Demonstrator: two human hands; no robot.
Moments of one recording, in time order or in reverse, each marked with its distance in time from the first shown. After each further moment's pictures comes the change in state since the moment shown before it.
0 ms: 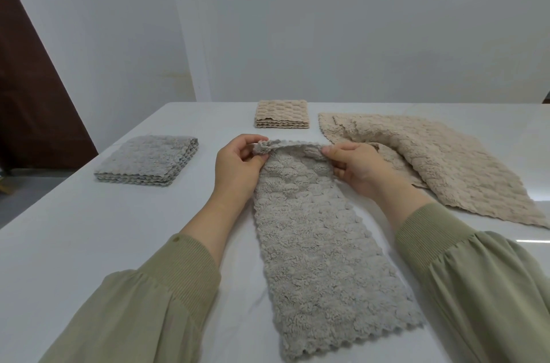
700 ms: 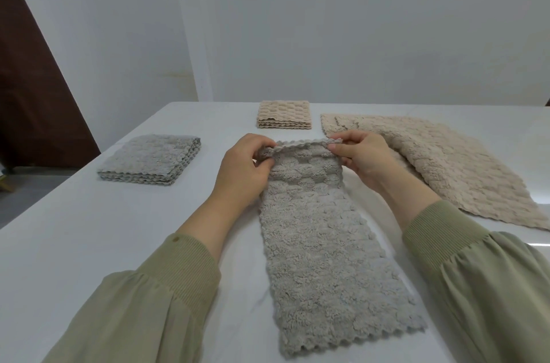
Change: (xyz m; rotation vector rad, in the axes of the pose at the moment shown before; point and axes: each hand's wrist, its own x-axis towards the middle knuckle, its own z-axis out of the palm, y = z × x) left_hand -0.003 0.007 -0.008 0.504 -0.118 0.295; right_hand -0.006 -0.019 0.005 -0.135 0.085 -0.154
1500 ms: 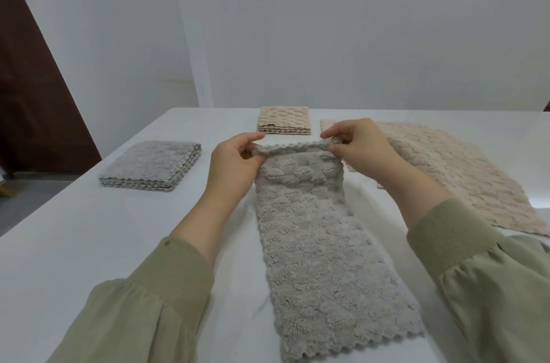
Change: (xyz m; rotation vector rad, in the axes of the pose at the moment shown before) left_hand 0.012 0.005 -0.011 -0.170 0.079 -0.211; right_hand -0.011 -0.034 0.005 -0.745 -0.039 -0.304
